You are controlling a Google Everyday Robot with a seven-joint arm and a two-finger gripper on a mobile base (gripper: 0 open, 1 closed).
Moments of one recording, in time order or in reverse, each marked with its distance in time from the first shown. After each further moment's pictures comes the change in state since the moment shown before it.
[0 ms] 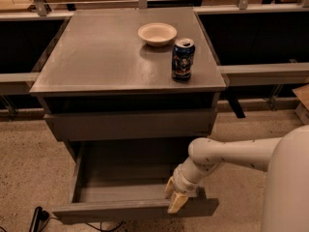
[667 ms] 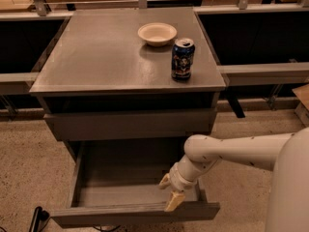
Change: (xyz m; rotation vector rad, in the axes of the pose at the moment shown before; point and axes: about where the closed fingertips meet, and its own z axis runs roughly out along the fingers) arm -0.022 0.015 -0.011 -0.035 0.002 -0.048
